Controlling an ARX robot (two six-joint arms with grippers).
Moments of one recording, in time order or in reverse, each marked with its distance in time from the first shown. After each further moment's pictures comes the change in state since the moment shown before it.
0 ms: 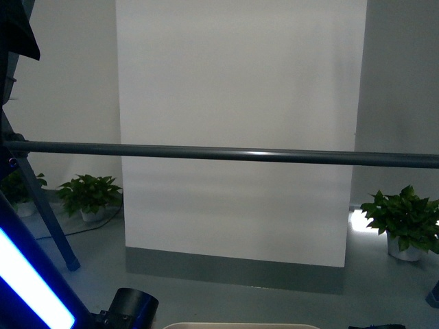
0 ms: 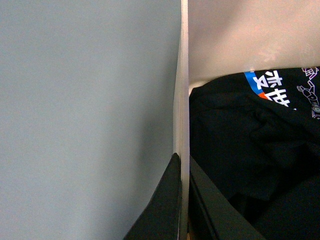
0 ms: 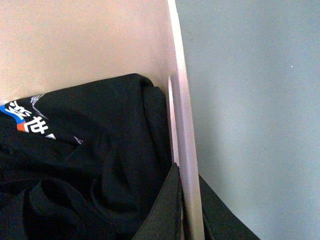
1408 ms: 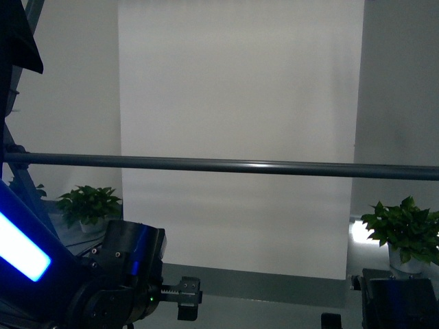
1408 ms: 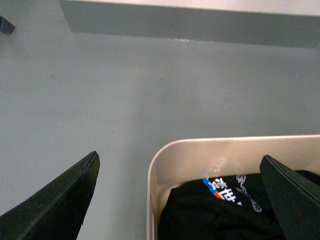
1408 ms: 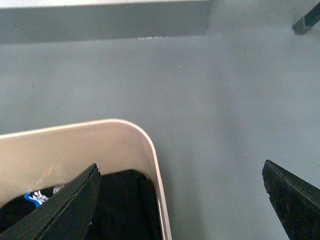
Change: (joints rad) left arm -0.027 -0.302 -0.141 0.273 -0.040 0.083; right arm 0.000 -0.256 -0.129 0.206 0.143 -0.059
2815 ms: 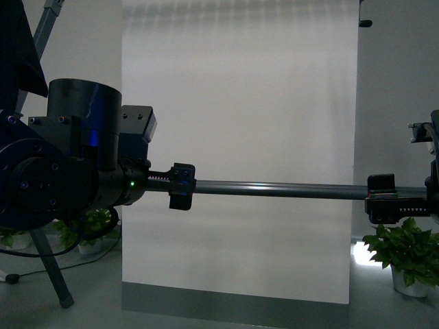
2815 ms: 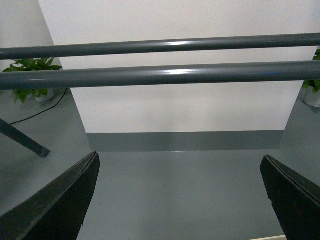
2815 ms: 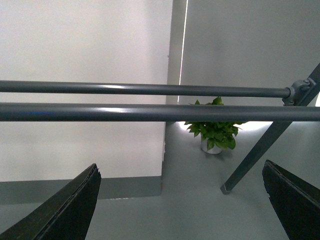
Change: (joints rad) left arm 0.003 -0.414 -0.061 0.047 0.037 0.142; right arm 0.004 -0.606 -0.257 0.254 0.143 -0.258
